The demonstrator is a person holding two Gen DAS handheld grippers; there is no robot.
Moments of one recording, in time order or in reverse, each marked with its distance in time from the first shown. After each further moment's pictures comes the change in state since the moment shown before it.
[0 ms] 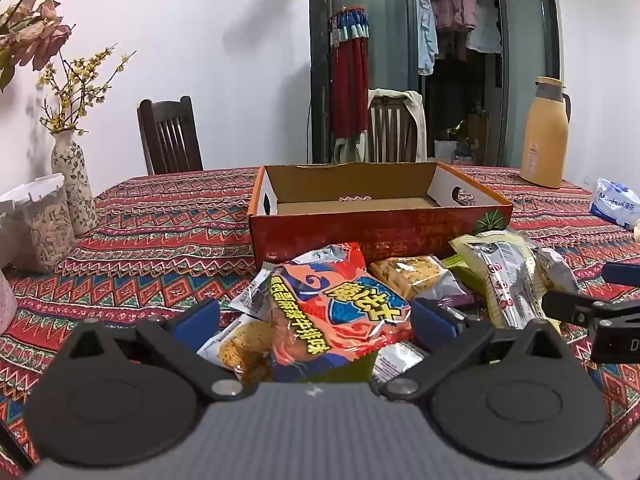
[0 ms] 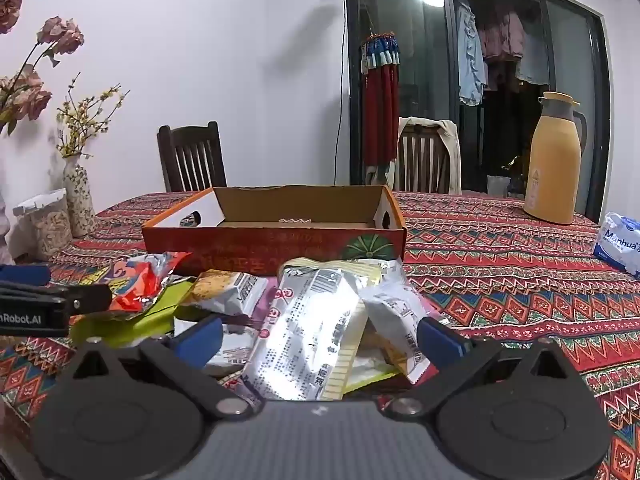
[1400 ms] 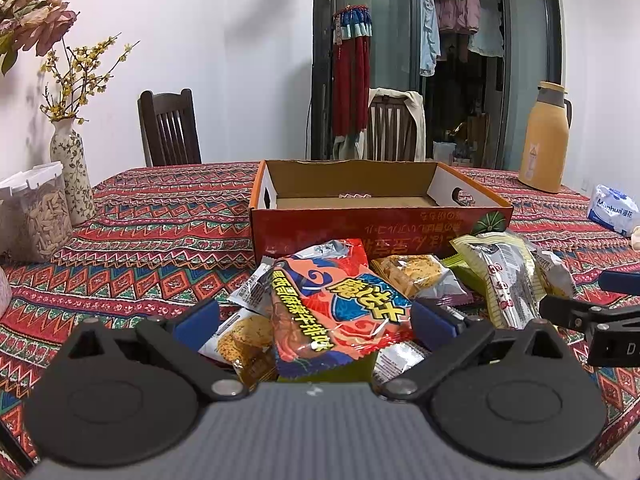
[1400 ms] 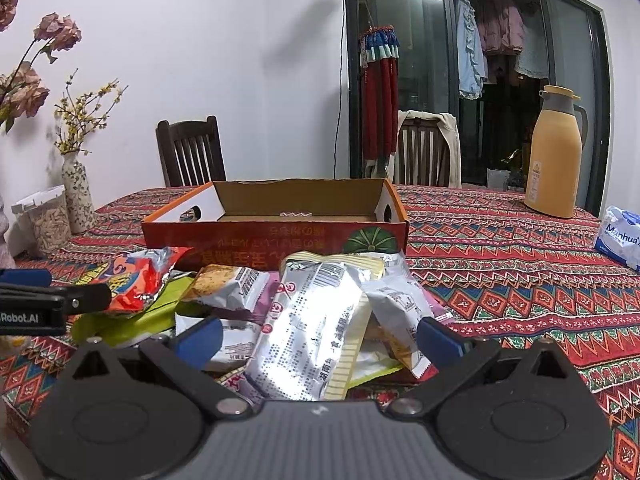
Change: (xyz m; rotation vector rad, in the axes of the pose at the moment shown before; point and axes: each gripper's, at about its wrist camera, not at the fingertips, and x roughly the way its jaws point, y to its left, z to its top) left arm 0.002 0.005 -0.003 -0.030 0.012 -0.019; right arm 0.003 0.002 0.001 0.011 0.017 -0.003
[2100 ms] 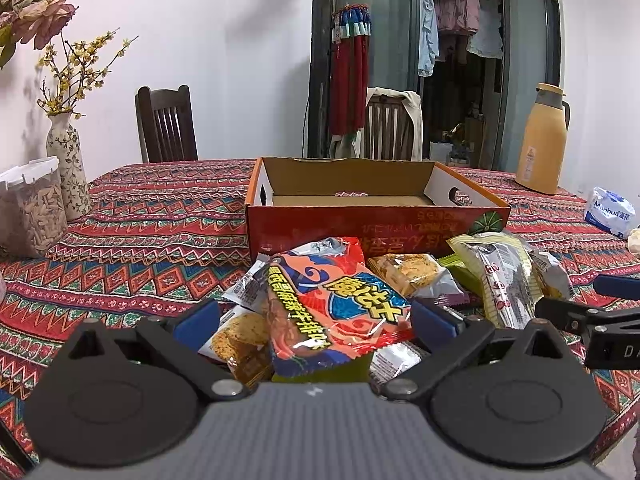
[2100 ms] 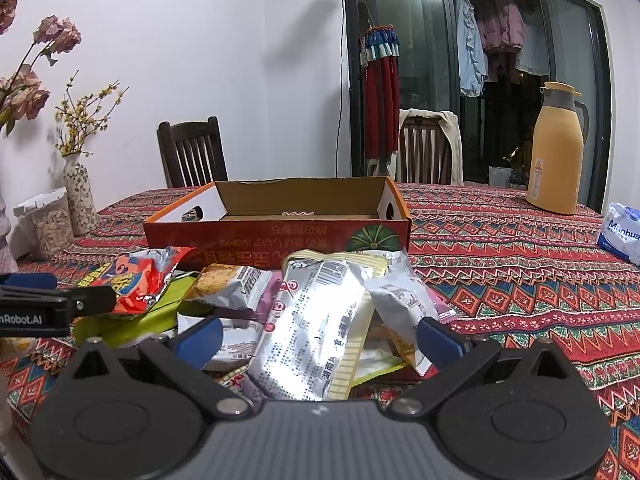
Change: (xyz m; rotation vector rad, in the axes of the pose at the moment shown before) left arm 0.002 0.002 -0.001 -0.013 0.002 -0.016; right arm 0.001 0.000 -0.001 0.010 0.000 0.009
